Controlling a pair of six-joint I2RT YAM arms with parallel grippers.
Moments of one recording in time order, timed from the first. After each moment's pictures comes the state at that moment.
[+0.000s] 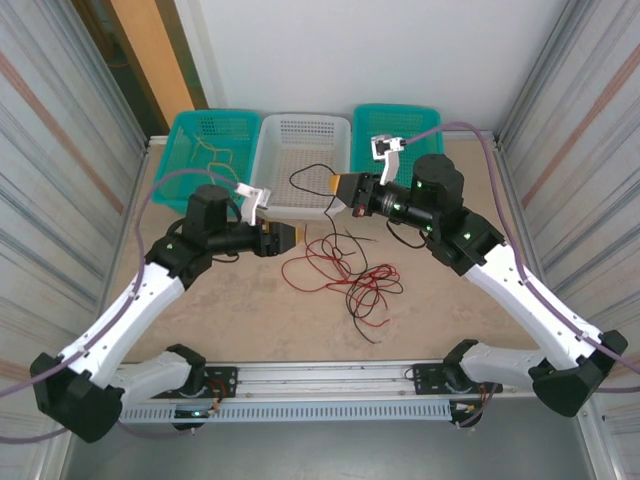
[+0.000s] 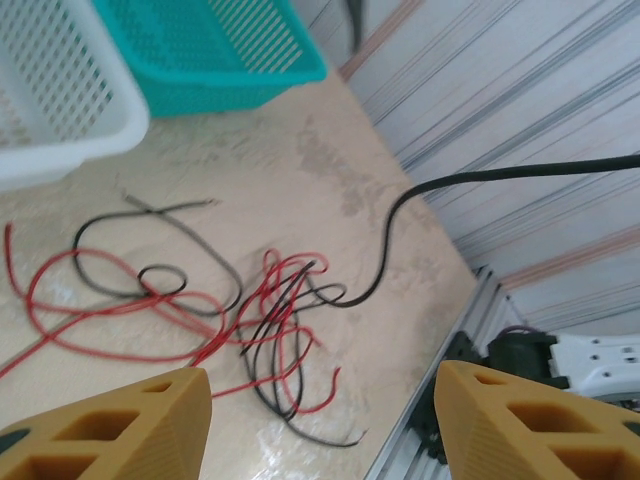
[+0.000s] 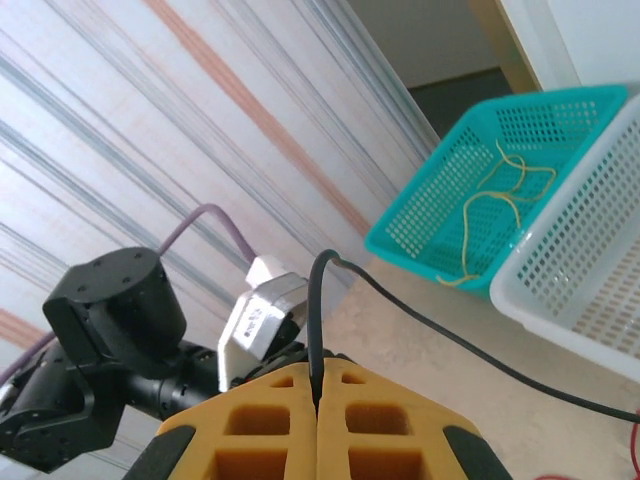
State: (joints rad) left arm -0.49 1.04 0.98 -0.41 0.60 -0.41; right arm 0.69 1.14 1.28 -0.24 -0.31 0.66
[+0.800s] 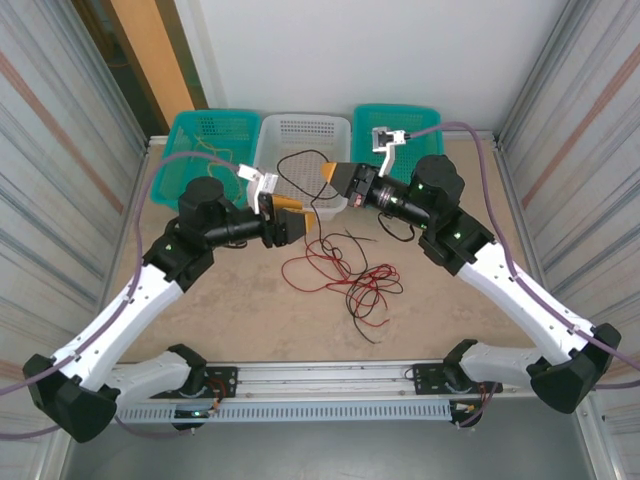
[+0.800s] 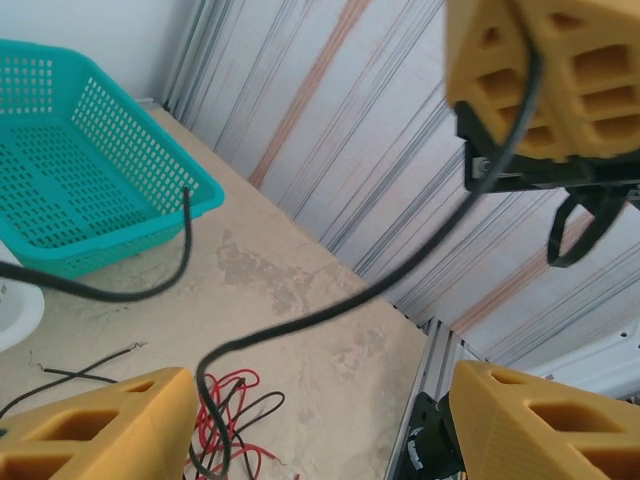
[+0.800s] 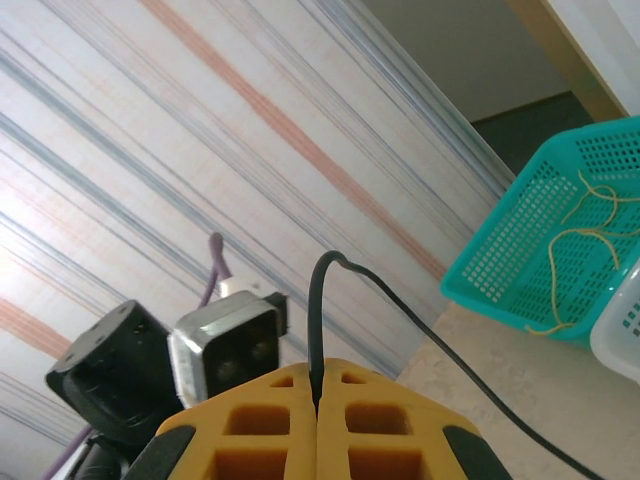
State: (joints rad) left arm -0.57 1.06 1.04 -0.18 0.61 -0.41; right arm 0.70 1.17 1.23 0.00 -0.34 0.84
